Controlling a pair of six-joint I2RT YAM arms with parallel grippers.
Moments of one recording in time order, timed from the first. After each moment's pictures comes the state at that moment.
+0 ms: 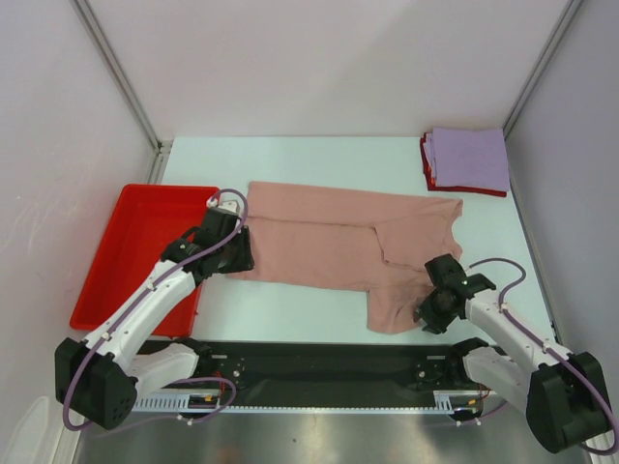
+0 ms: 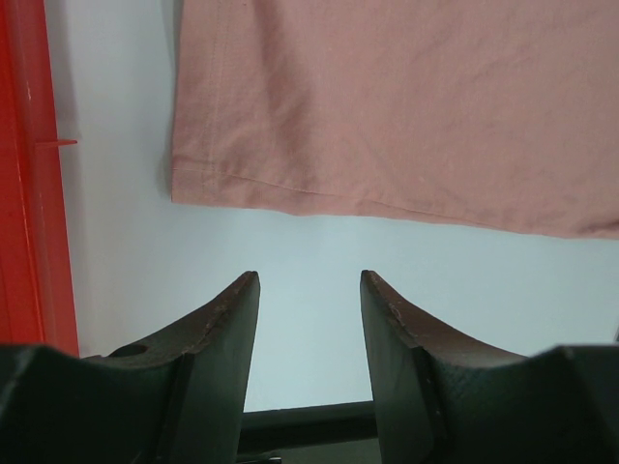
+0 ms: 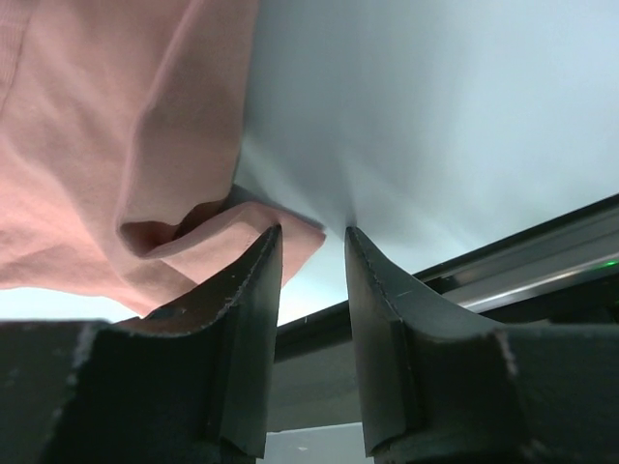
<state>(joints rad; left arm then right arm) -0.42 1.07 0.84 -0.72 -0.12 -0.45 0.33 0.96 0.45 -0.86 0.06 1.15</state>
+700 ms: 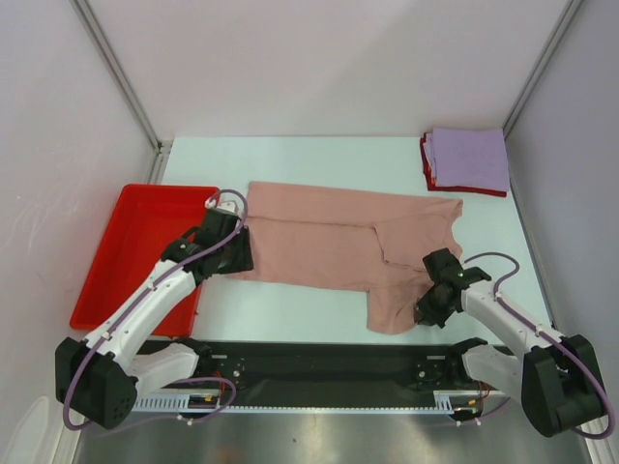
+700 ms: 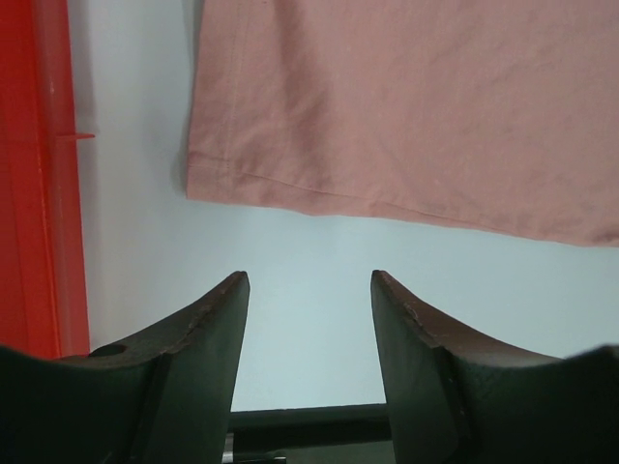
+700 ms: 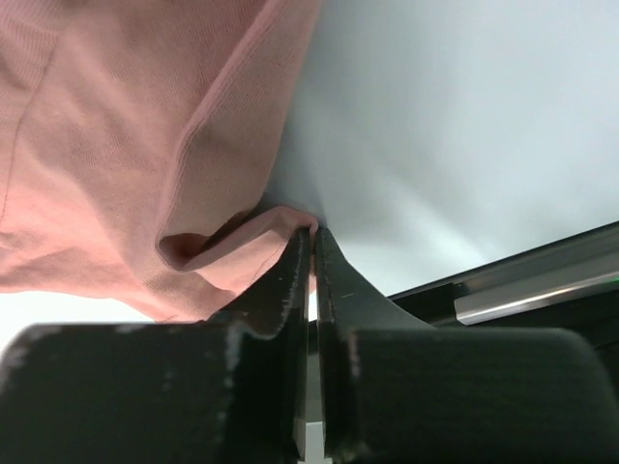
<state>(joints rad) -0.42 1.07 0.84 -0.73 -0.14 -0.46 0.31 1.06 0.48 -0.81 0.04 1.09</state>
